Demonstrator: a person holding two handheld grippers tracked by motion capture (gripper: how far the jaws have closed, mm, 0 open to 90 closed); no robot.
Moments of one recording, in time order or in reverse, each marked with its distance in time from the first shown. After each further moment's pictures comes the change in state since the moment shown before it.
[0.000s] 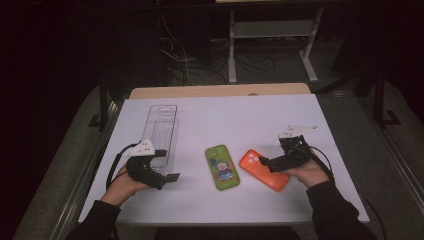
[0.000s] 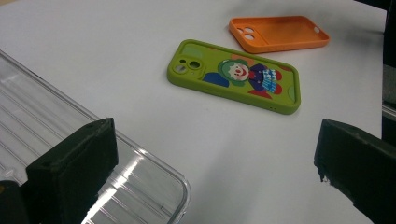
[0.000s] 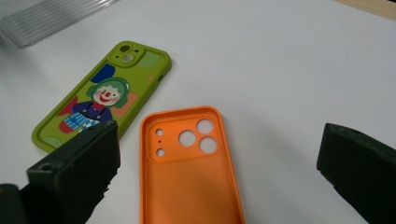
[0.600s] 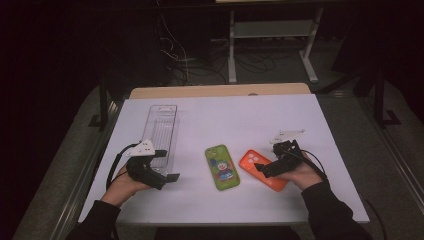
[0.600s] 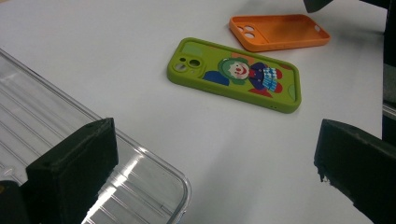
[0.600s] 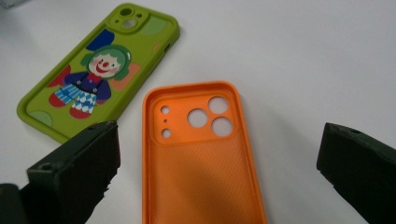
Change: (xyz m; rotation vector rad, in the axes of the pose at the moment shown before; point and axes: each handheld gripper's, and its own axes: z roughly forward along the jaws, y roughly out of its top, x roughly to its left) left arm 0.000 0.000 0.001 0.003 -0.001 0.000; right arm 0.006 -0.008 0.021 0.087 0.012 -0.039
